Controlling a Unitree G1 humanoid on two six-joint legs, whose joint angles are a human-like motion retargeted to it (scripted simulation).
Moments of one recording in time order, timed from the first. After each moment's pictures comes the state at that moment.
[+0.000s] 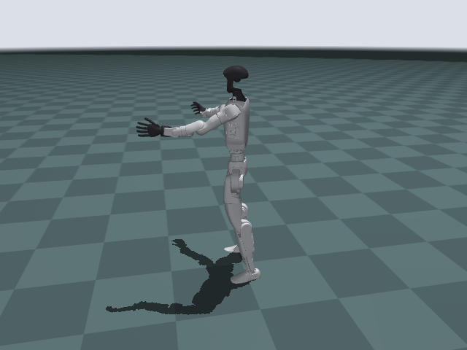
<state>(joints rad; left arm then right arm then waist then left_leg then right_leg) -1.00 0.51 -0.52 1.12 -0.61 -0.28 0.47 -0.72 -0.76 0.22 1.11 0.47 -0.07 -0.63 -0.09 -0.08 -0.05 0.13 0.11 0.49 0.02 -0.20 -0.15 -0.02 -0.14 -0.06 0.02 -0.03 0.26</state>
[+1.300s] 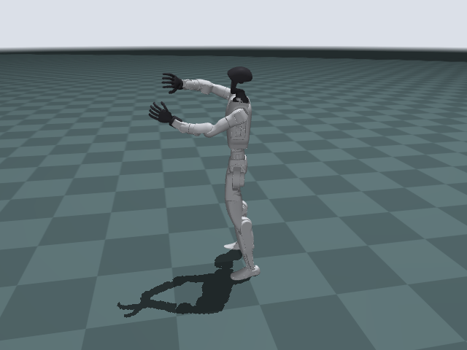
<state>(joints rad) -1.10 0.34 -0.68 0.89 -0.56 -0.44 0.42 -1.85 -0.51 1.40 0.85 -0.90 0.00 -0.70 0.11 -0.22 -0.07 0.11 0.12 0.45 0.03 -0.19 -0.18 -0.01 -0.14 -0.10 0.02 -0.02 0.26</state>
